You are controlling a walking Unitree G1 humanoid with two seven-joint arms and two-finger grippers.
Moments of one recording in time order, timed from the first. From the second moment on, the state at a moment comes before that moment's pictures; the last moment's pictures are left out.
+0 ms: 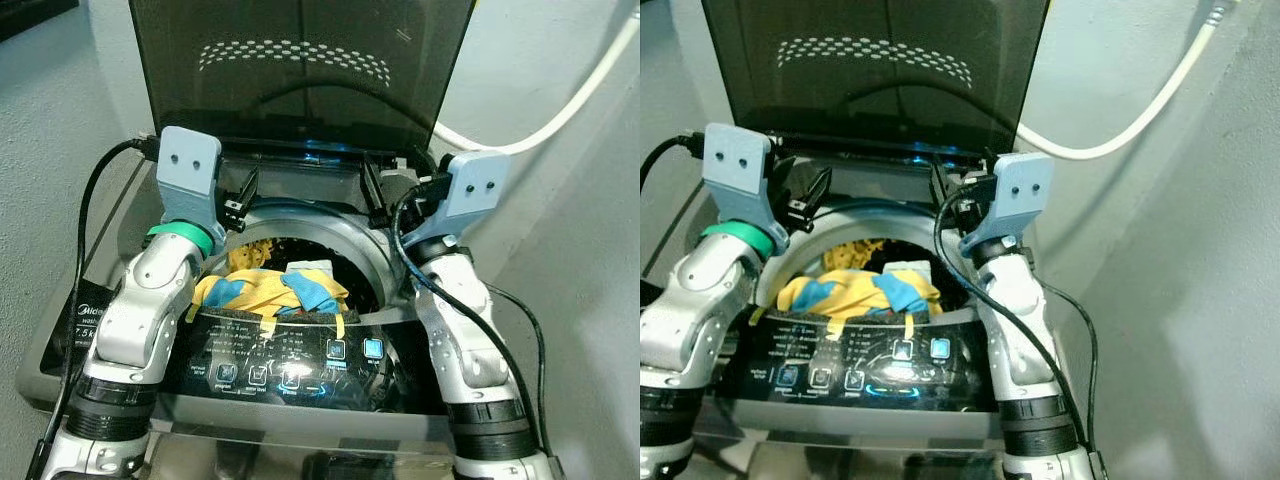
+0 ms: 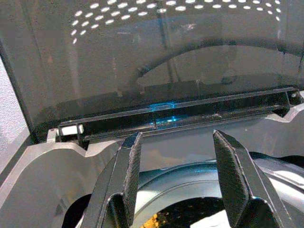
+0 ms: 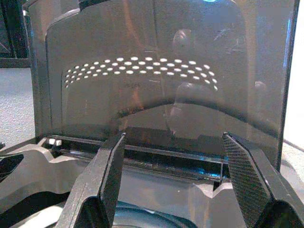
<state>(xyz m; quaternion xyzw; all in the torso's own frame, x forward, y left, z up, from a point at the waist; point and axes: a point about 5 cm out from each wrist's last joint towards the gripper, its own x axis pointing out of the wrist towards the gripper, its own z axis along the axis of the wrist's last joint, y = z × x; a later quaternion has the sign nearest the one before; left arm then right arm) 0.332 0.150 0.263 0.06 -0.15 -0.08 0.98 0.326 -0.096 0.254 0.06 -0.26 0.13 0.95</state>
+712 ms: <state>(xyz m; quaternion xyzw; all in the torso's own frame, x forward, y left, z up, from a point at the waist) 0.335 0.144 0.260 0.06 -0.17 -0.08 0.98 0.330 -0.099 0.245 0.04 -0.25 0.13 0.96</state>
